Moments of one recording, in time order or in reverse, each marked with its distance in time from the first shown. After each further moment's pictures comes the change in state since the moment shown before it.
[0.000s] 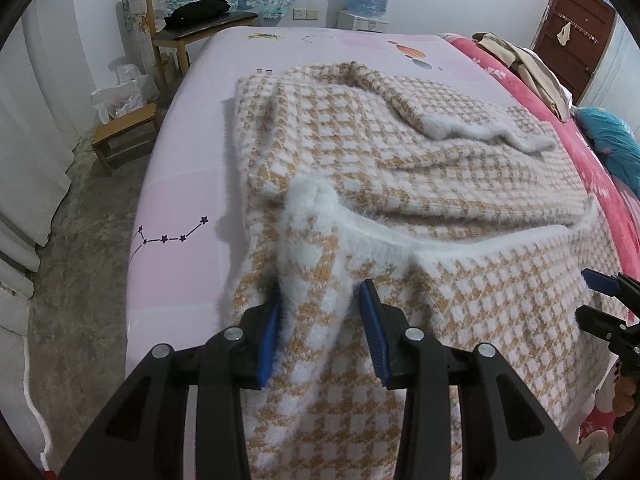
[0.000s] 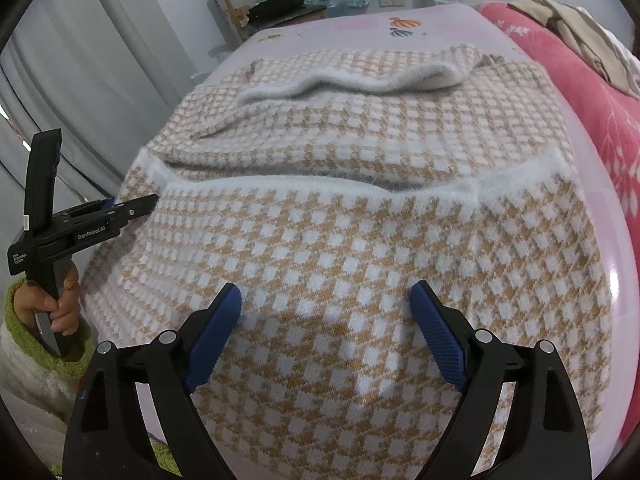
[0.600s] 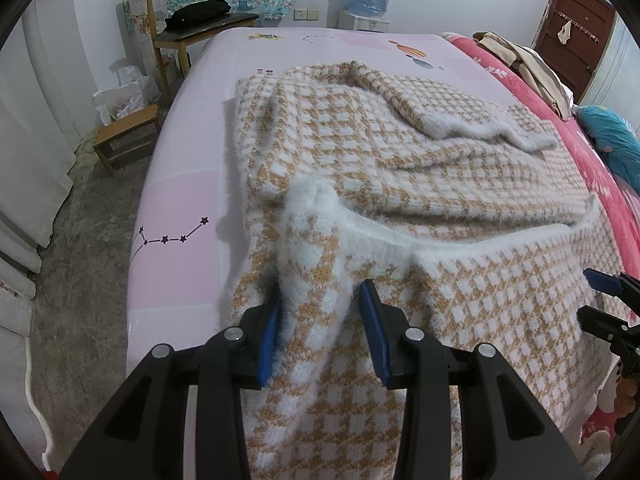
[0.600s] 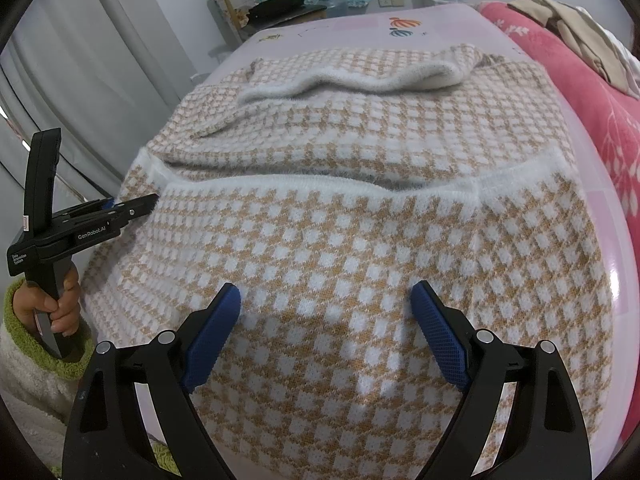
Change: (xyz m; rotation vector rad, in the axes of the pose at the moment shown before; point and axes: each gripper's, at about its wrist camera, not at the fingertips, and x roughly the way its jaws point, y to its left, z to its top) left arm -0.001 0.000 0.000 0.001 0.000 0.002; right arm 0.000 -0.001 0.000 -0.001 0.001 0.001
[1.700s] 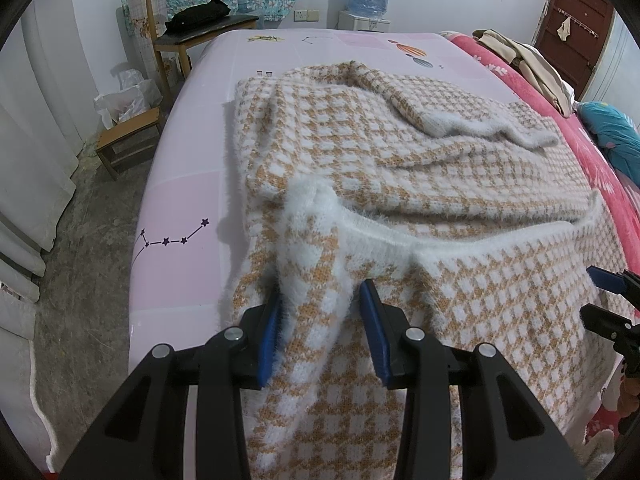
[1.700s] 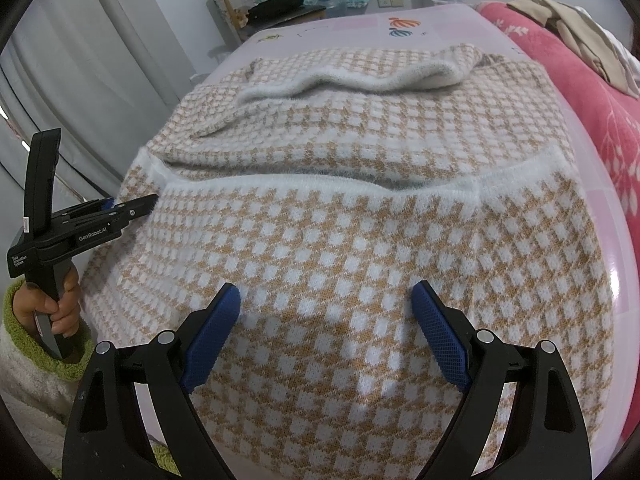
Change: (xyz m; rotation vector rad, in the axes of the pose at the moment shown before) left arm -0.001 -0.001 0.000 0.007 0.000 0.011; right arm -0.001 0.001 0.001 -0.001 0.003 -0.002
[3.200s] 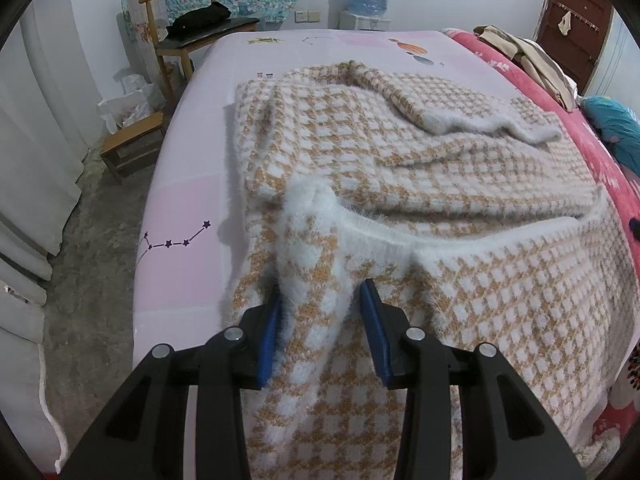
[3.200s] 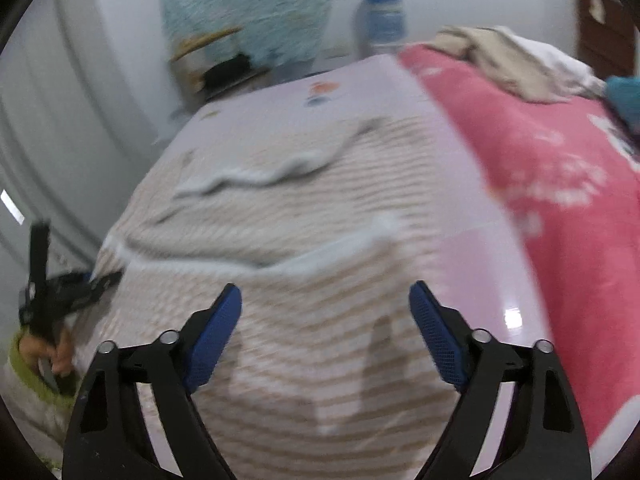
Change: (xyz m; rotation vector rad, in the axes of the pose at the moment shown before) left arm -0.002 0.001 -0.001 0.014 -0.001 0.031; right arm -0.069 -0.089 0.014 0.141 -0.204 -0.127
